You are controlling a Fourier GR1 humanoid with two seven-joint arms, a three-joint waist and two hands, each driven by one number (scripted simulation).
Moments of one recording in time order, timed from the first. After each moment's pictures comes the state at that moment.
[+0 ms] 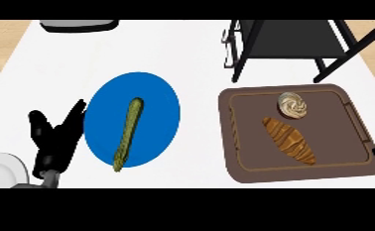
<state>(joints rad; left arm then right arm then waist) 0.01 0.42 -0.20 -1.42 0.40 0.27 0.23 0.34 -0.40 -0.27 -1.71 -0.01 -0.54 0.16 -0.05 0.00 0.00</state>
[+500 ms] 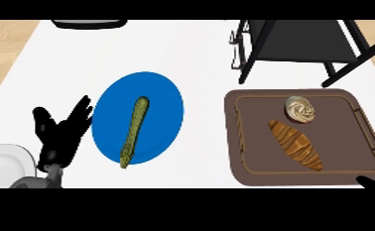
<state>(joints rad) -0.04 0.39 -0.18 -1.36 0.39 0.20 0.19 0.49 -0.50 -0.17 -2.16 0.08 -0.43 0.59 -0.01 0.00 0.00</state>
